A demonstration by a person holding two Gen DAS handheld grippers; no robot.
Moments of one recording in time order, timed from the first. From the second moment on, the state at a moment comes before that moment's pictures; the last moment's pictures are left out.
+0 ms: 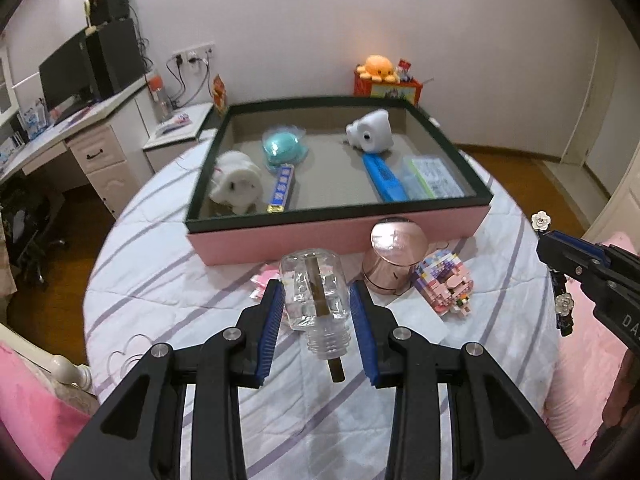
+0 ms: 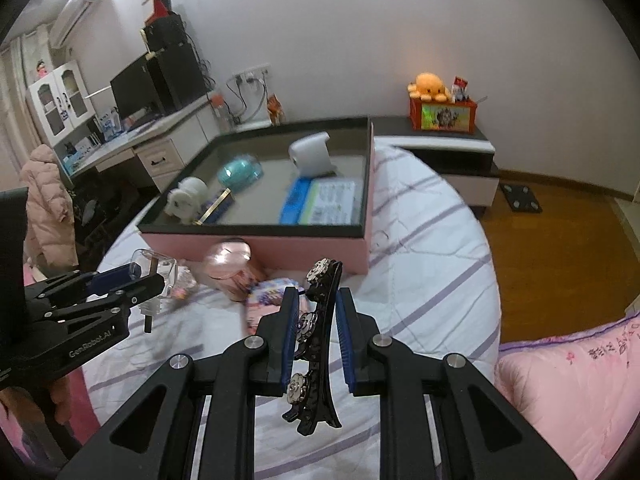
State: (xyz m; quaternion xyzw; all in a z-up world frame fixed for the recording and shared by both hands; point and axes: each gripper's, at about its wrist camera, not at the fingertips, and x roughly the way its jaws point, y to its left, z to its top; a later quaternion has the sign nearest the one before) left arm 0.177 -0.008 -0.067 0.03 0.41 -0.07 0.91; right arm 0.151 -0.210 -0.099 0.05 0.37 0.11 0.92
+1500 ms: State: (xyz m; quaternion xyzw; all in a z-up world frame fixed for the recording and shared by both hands) left arm 0.129 0.006 0.014 0.02 0.28 -0.03 0.96; right arm 0.080 -0.196 -0.024 0.04 0.25 0.12 0.96
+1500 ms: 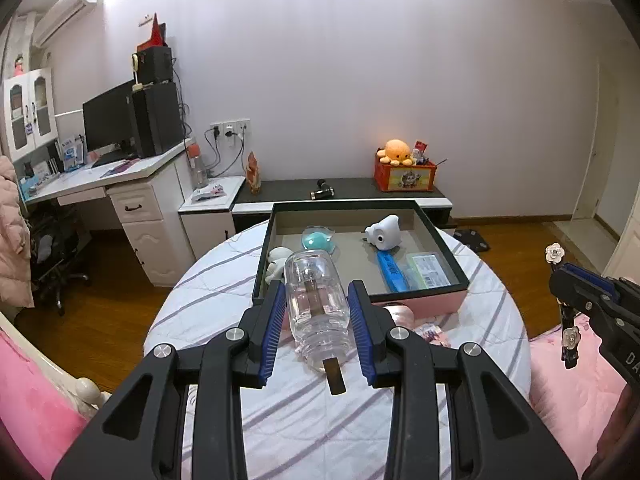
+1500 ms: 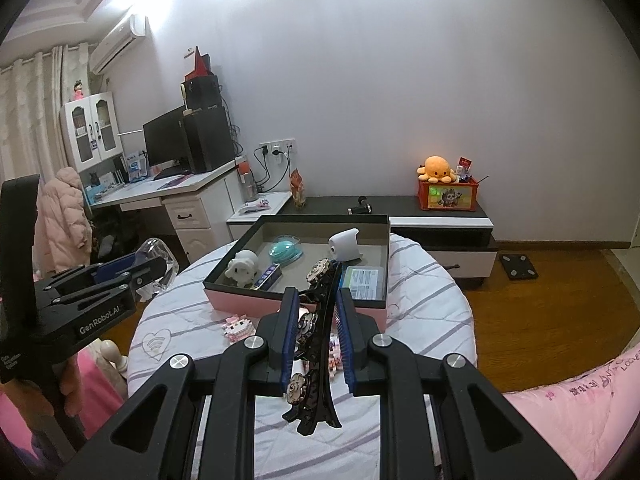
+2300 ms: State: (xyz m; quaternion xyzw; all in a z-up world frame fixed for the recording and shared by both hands) left arm 0.297 -0.017 -0.042 0.04 0.39 -0.05 0.92; right arm 0.264 -0.176 -0.083 0.04 0.34 0.17 0.92
